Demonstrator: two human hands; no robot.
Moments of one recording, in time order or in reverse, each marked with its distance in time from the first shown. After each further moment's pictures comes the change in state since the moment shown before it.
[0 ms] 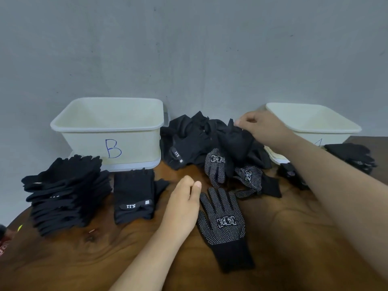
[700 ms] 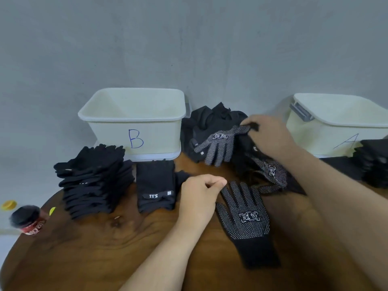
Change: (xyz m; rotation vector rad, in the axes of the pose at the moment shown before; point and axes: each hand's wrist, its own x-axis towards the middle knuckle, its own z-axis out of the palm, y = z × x) left_hand 0.004 -0.005 -0.008 -0.065 0.058 -0.053; right_hand -0.012 0.000 0.062 -0.334 0.081 -0.172
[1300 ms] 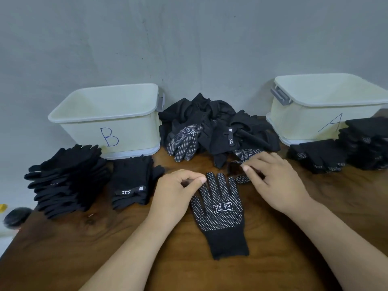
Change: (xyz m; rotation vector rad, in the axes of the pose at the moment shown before) left_hand -0.014 0.013 0.005 0.125 -0.046 0.089; right_hand -0.142 0.073 -0.004 -0.089 -0.050 -0.115
